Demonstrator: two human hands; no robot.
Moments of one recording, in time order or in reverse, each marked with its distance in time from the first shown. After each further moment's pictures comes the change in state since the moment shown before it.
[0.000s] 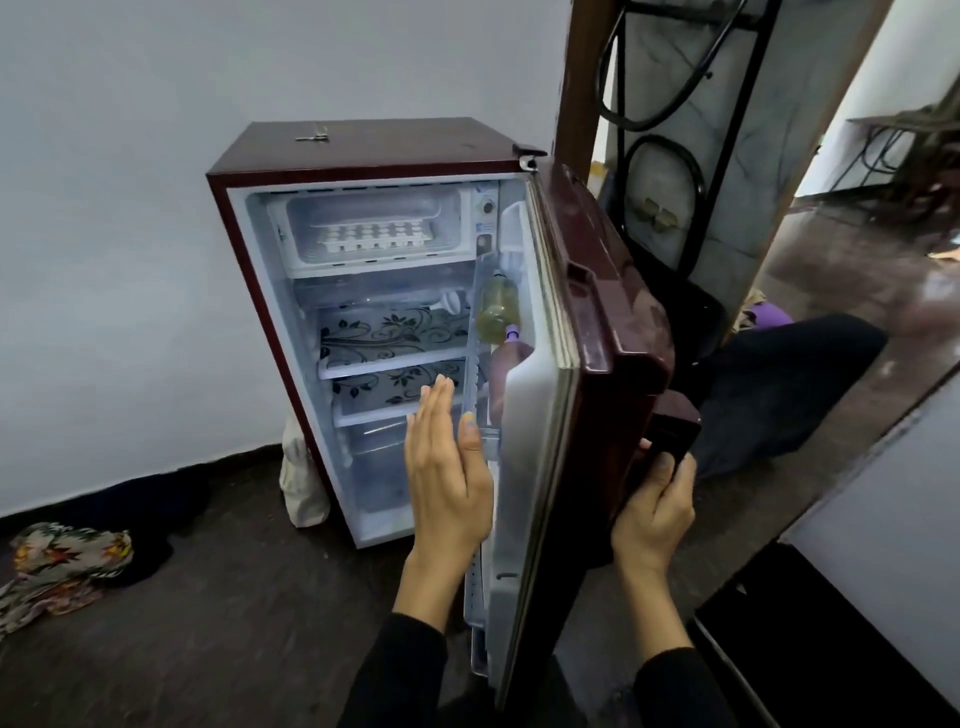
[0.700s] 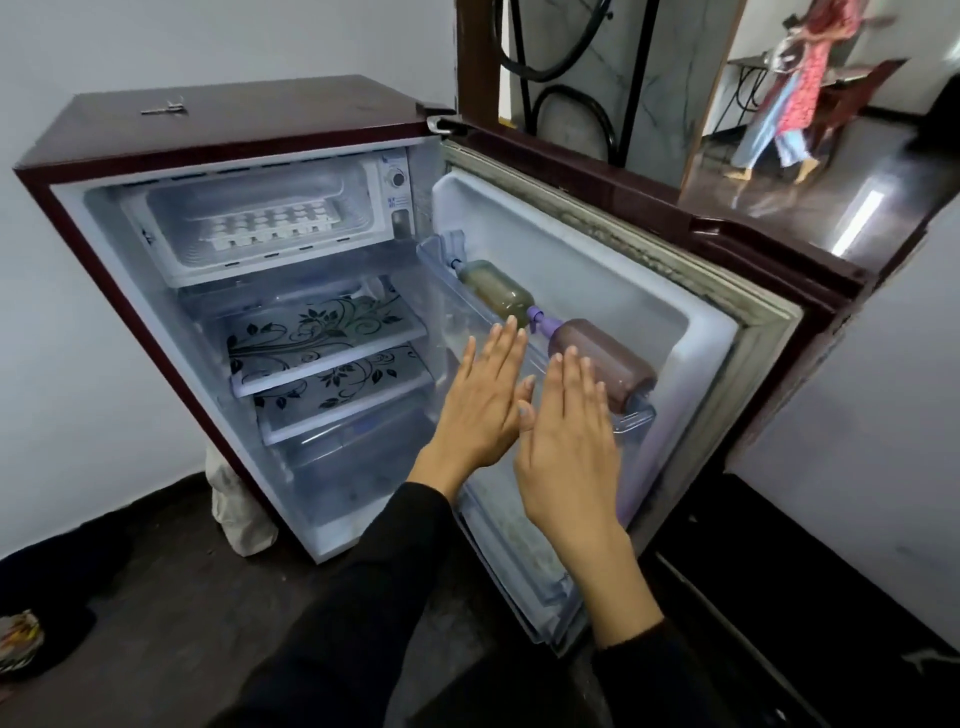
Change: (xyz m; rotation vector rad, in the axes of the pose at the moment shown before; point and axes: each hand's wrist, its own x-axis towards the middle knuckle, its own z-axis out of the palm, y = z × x) left_hand 0.081 -0.026 0.096 0.361 -0.638 0.575; right_hand 0.003 -0.051 0.049 -0.965 -0.261 -0.342
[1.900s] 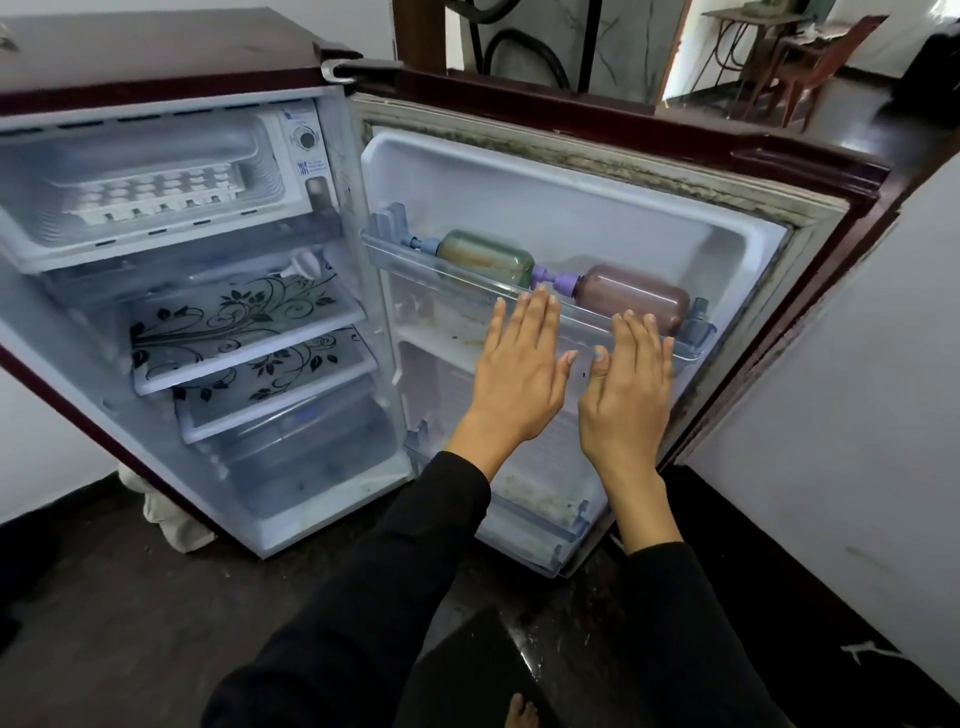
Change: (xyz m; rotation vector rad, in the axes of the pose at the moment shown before) left_hand 0.101 0.078 0.074 0.162 0.008 0.017; right_hand 0.084 0.161 0.053 0.140 0.203 0.114
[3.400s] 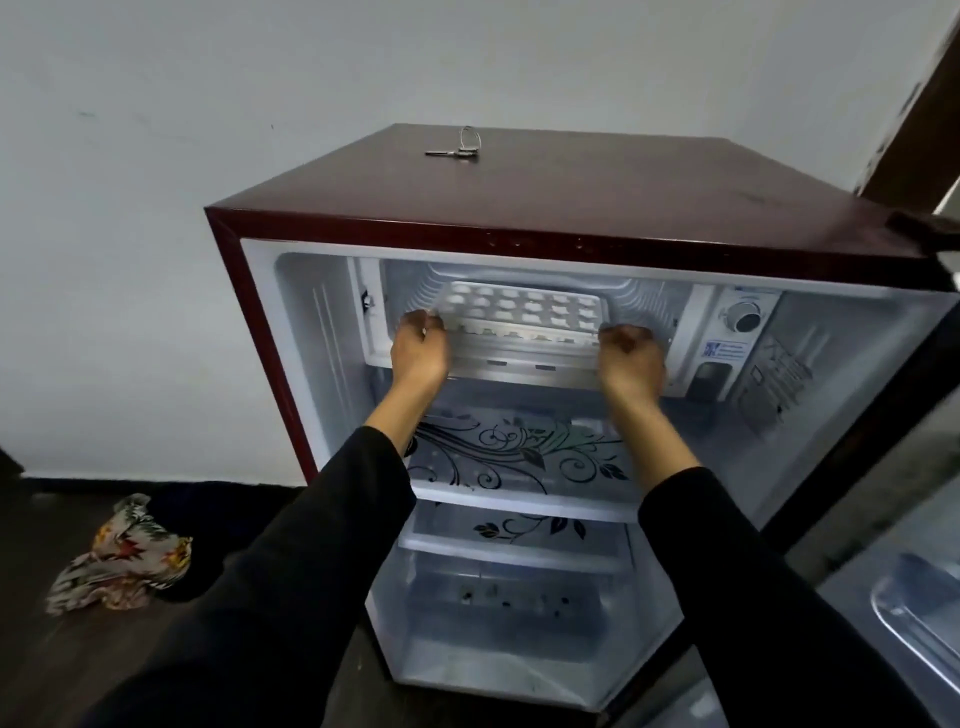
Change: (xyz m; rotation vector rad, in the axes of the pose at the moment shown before) left_hand 0.025 -0.518 -0.093 -0.642 0.743 -1.238; right_hand 0.166 -0.378 0.384 0.883 -0.741 0.331
